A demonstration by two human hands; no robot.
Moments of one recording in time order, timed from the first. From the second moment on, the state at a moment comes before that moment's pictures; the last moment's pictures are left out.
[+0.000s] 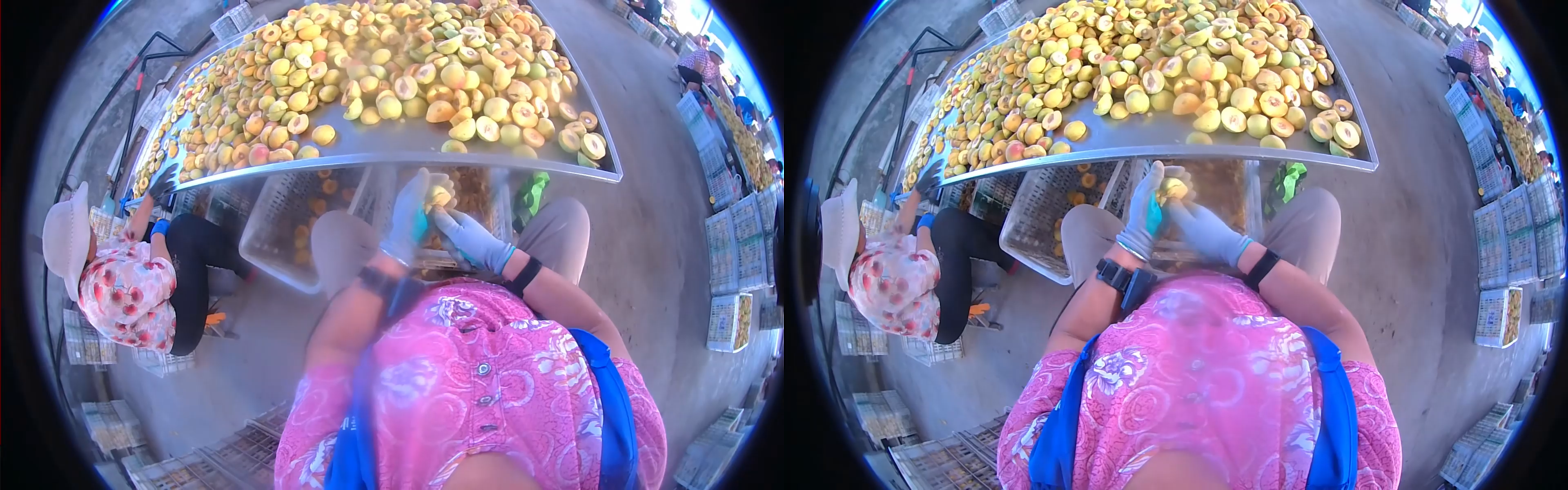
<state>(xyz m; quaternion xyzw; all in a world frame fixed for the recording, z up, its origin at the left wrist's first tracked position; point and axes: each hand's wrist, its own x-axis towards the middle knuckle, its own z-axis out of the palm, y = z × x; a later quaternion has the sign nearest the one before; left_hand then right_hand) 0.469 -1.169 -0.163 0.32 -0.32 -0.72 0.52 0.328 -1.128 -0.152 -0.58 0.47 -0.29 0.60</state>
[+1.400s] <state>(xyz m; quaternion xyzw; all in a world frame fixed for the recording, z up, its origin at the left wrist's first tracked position) 0.485 -1.149 -0.150 0.35 -0.19 -0.77 0.50 0.326 -1.124 -0.147 -0.22 0.31 -0.12 0.92</state>
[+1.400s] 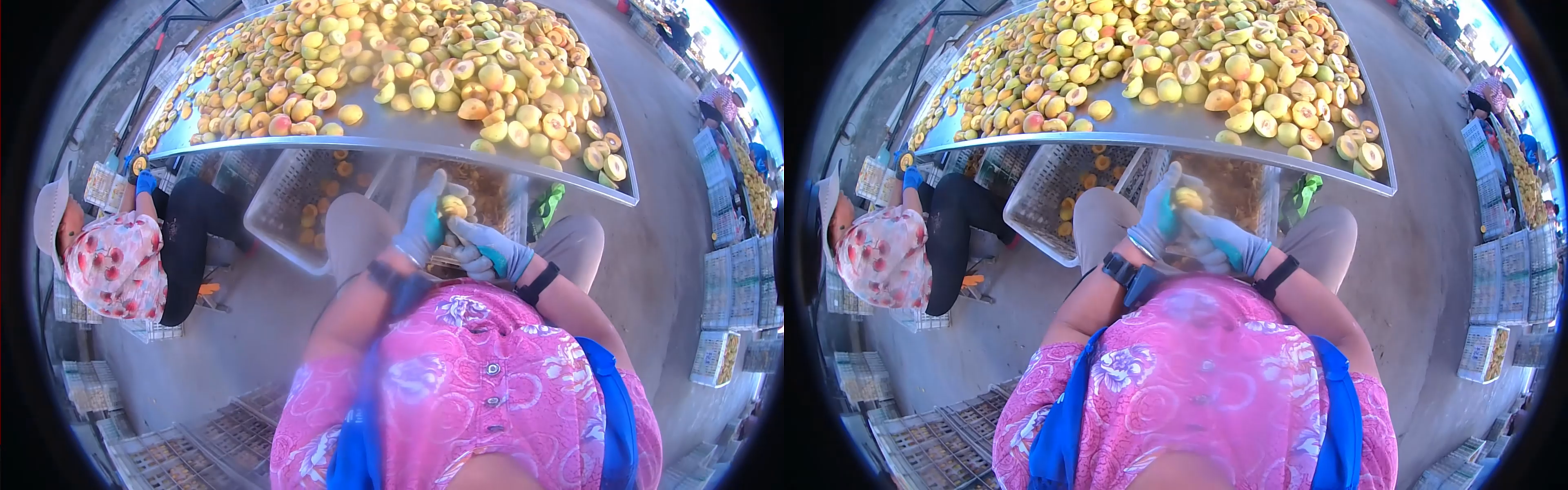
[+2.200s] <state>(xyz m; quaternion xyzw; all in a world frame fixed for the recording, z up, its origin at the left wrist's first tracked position) 0.625 -1.218 -0.163 0.44 -0.30 -0.36 0.77 0.359 -1.163 -0.191 -0.78 0.49 -0.28 0.29</state>
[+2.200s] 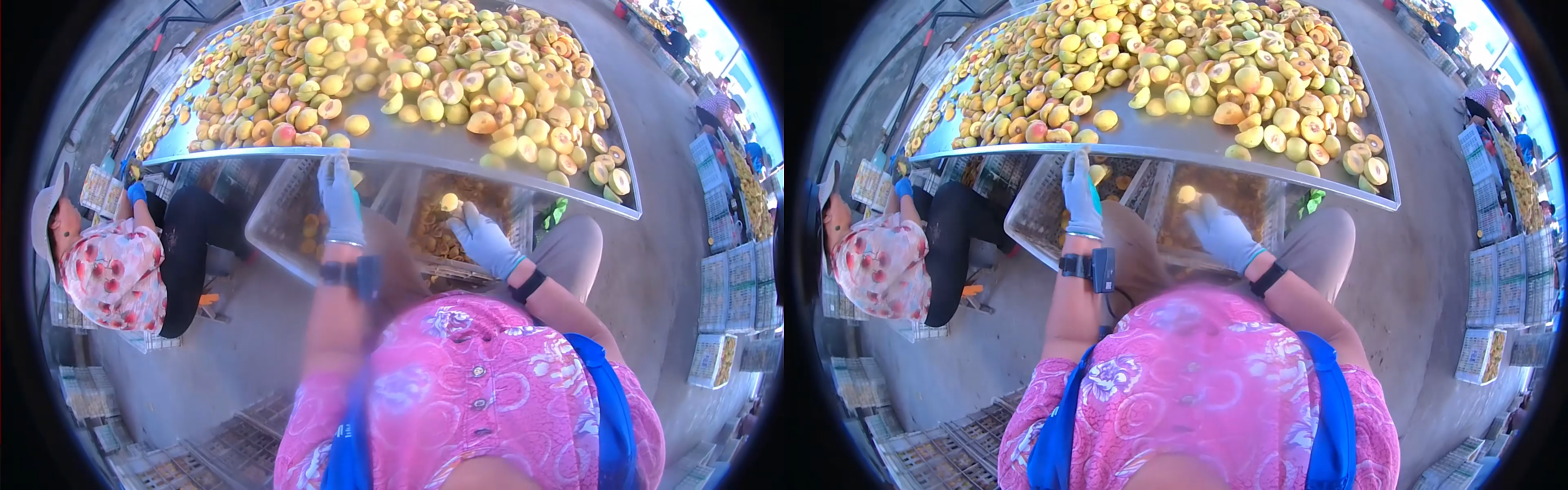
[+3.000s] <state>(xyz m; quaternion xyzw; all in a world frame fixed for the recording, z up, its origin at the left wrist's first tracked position) 0.484 -1.203 -0.123 0.56 -0.69 -0.11 0.44 0.259 -1.173 -0.147 -0.75 0.56 -0.32 0.16</state>
